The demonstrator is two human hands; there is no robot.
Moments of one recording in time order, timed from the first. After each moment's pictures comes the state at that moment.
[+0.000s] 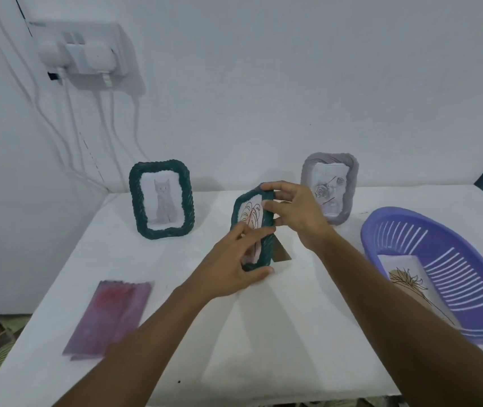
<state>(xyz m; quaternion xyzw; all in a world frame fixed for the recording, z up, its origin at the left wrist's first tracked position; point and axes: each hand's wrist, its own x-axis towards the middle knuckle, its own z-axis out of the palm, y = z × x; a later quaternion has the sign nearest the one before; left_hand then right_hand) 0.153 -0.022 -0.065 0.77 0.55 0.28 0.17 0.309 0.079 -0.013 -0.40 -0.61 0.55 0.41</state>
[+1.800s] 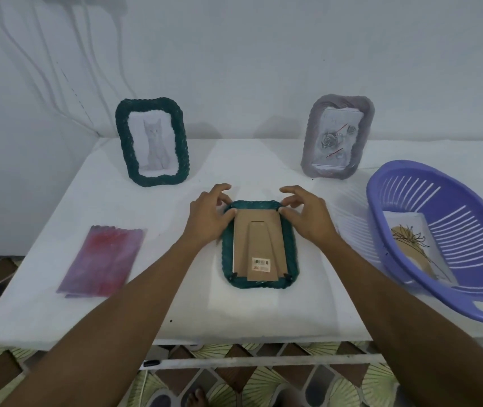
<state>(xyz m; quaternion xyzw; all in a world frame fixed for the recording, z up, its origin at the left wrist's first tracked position) 0.134 0.004 -0.143 0.59 0.68 0.38 0.21 0.364 0.064 -0.127 -0.52 -0.74 0.32 0.28</state>
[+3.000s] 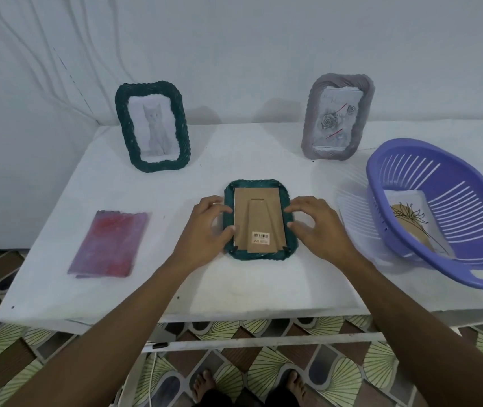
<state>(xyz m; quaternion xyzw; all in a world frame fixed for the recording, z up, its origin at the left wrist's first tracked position) 0.139 -0.074 -0.145 0.63 0.66 0.34 0.23 0.394 0.002 -0.142 -0.45 -0.80 0.27 0.28</state>
